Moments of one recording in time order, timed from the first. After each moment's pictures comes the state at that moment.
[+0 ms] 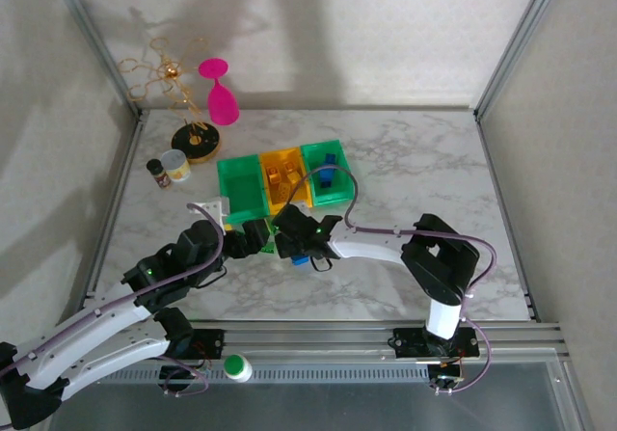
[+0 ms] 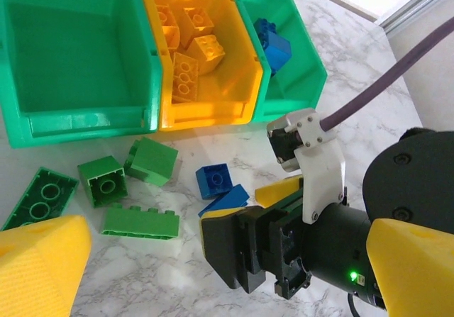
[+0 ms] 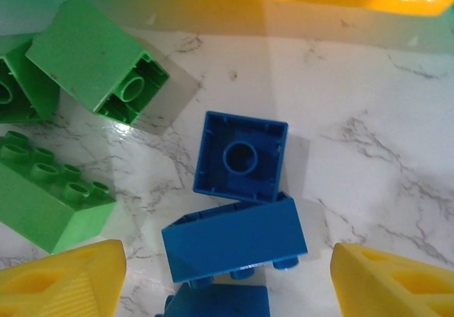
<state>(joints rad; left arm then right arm) -0.80 0.69 0.64 -0.49 -0.31 -0.81 1.06 1.81 1.14 -0.39 0.25 0.60</state>
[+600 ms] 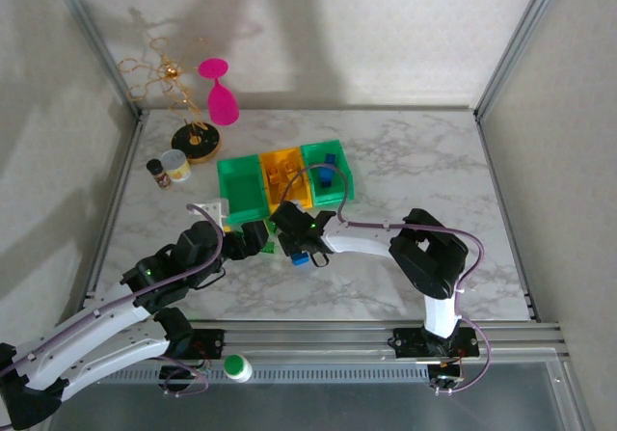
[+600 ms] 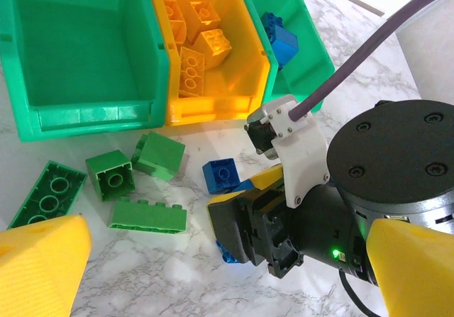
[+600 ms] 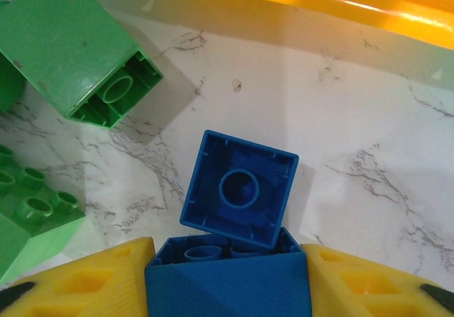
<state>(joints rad) -0.80 0.68 0.64 -0.51 -0.31 -0.81 1.03 1.88 1.19 -0.42 0.24 0.47</state>
